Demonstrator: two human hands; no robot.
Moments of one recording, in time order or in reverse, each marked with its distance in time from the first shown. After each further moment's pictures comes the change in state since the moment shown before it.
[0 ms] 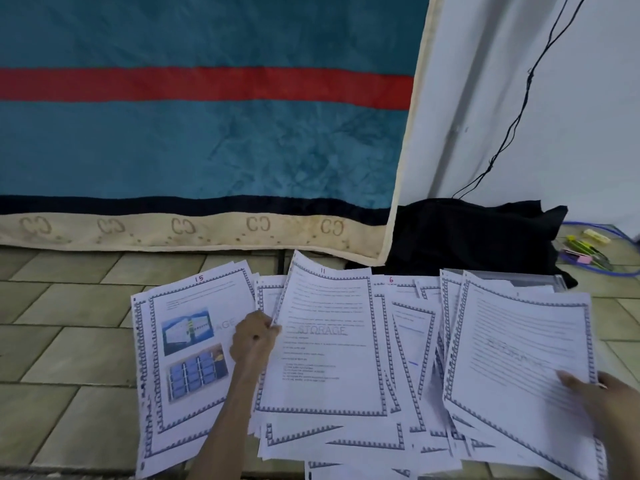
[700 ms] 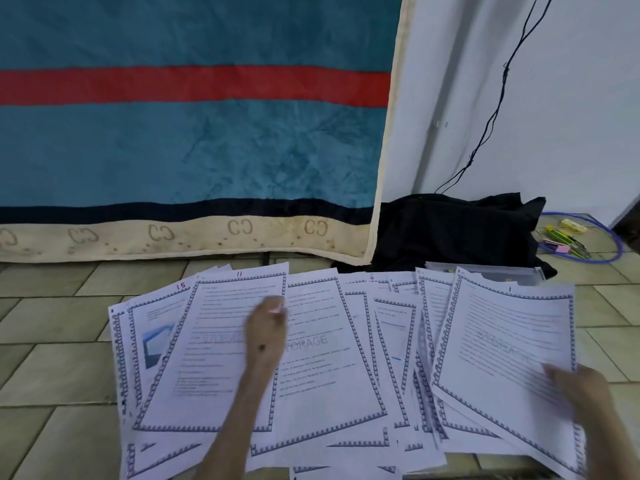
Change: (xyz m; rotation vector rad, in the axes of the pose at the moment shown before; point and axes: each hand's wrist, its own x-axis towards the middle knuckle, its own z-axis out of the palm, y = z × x) left_hand -0.023 0.032 0.021 -0.197 0.142 0.328; right_hand -0.069 -0.065 0.002 0.131 -0.022 0.036
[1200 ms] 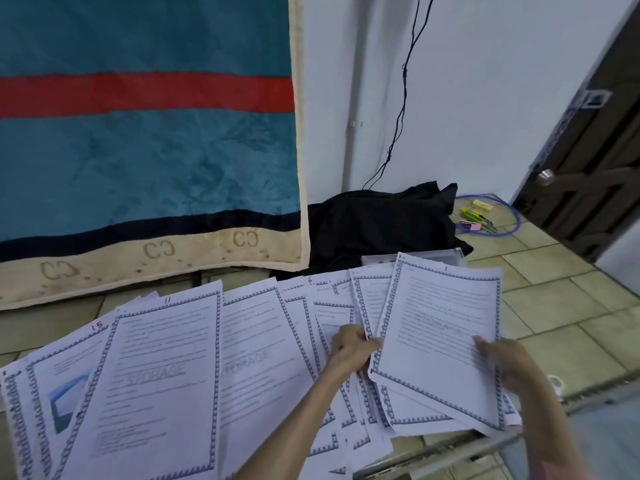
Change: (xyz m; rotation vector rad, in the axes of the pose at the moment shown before) left_hand -0.065 0.095 0.145 -0.059 -0.821 -0.090; right_hand 0.005 0.011 -0.018 0.293 -0.181 0.101
